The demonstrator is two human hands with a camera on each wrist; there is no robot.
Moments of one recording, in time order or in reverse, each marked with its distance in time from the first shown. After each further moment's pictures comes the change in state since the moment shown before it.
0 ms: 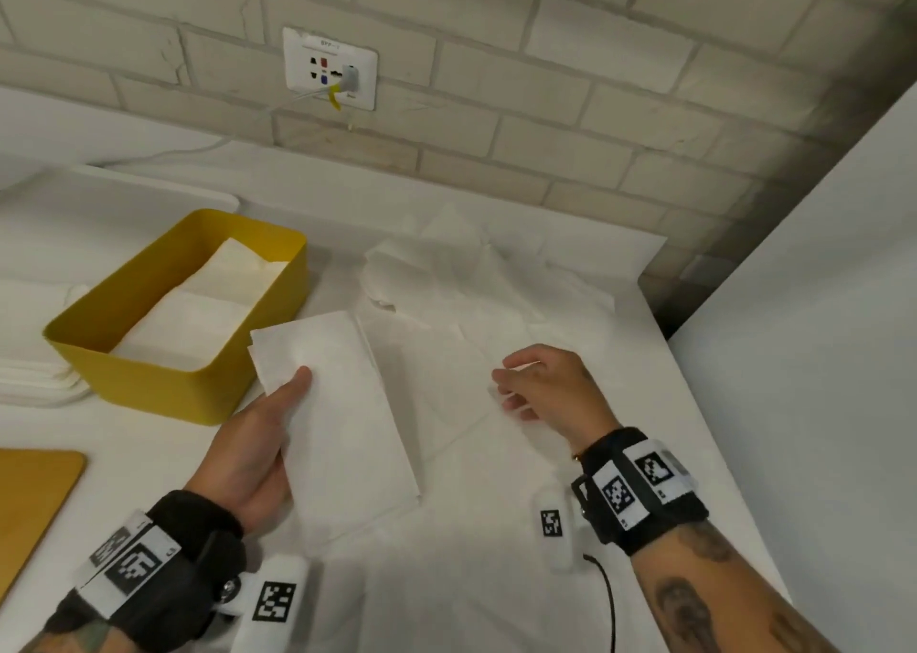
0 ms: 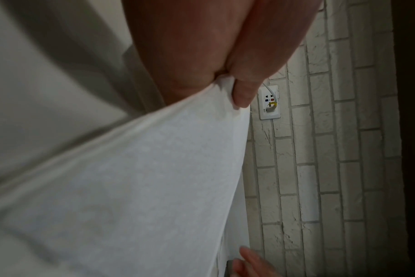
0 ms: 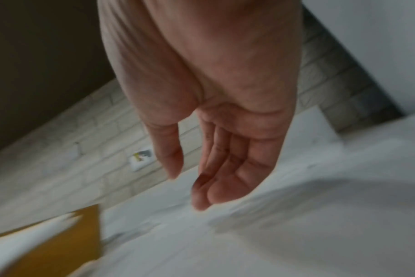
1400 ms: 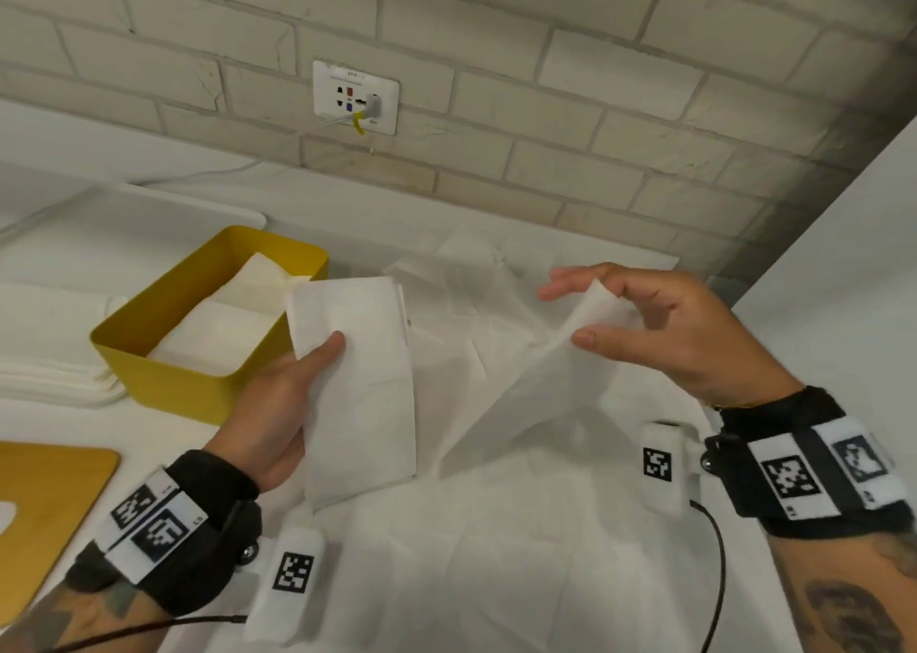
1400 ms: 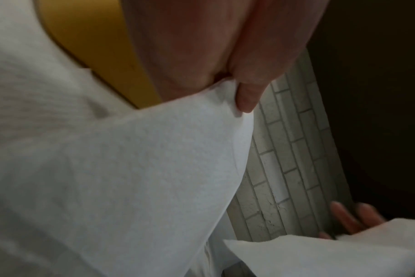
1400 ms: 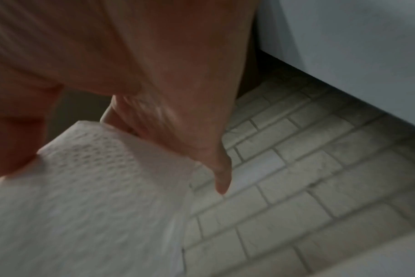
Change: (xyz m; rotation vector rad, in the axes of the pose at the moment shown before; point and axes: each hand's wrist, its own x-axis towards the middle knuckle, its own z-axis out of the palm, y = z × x) left_hand -0.010 0.036 0.032 0.234 -0.016 0.129; right_hand -0.043 -0.070 -0.090 -0.177 -0.234 -0.823
